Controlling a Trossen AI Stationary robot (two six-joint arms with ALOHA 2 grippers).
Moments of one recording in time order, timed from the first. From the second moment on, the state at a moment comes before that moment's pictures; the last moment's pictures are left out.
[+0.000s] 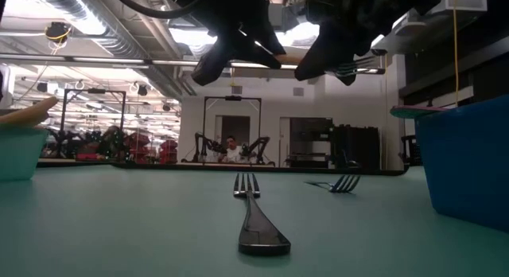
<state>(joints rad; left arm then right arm) -0.24 1.71 1.10 0.09 -0.77 1.24 0.11 1.44 0.94 -0.17 0.03 0.41</state>
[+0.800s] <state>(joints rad) -0.29 1.71 1.10 0.09 -0.94 1.24 0.11 1.44 0.94 -0.15 0.10 0.45</state>
